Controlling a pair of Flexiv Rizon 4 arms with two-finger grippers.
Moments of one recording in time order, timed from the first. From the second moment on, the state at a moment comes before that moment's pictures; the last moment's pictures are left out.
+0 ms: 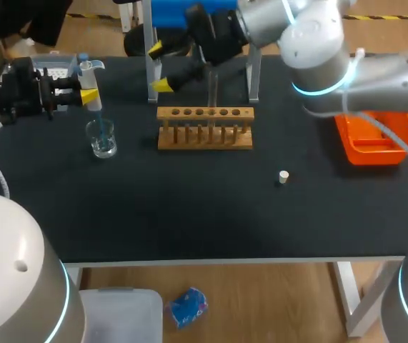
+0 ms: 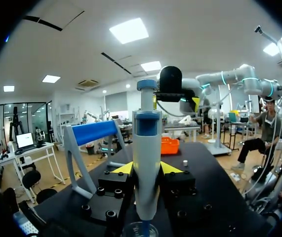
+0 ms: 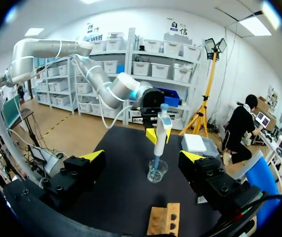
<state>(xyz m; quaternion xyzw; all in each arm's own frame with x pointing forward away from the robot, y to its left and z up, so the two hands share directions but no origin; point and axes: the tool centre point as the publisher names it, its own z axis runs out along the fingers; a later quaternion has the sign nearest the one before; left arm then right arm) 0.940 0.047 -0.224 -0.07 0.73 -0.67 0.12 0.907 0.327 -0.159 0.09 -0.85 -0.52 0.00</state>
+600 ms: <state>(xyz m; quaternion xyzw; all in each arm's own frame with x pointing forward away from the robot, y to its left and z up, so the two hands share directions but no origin) 0.940 0.047 -0.224 -0.07 0.73 -0.67 0.12 0.915 0.344 -0.157 0.12 -0.86 -0.50 0.04</state>
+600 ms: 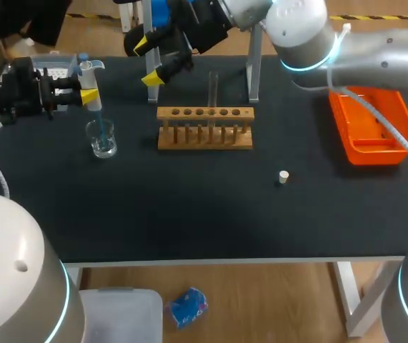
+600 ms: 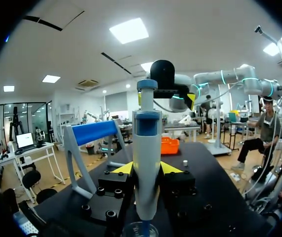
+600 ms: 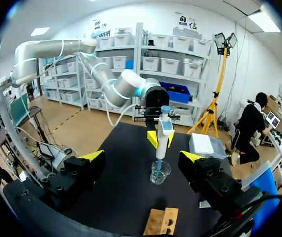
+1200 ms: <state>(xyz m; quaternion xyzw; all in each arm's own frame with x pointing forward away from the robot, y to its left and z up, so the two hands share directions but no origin) 0.940 0.047 -0.224 -0.07 0.73 -0.67 0.12 0.922 0.373 -0.135 0.17 -0.83 -0.53 0.05</state>
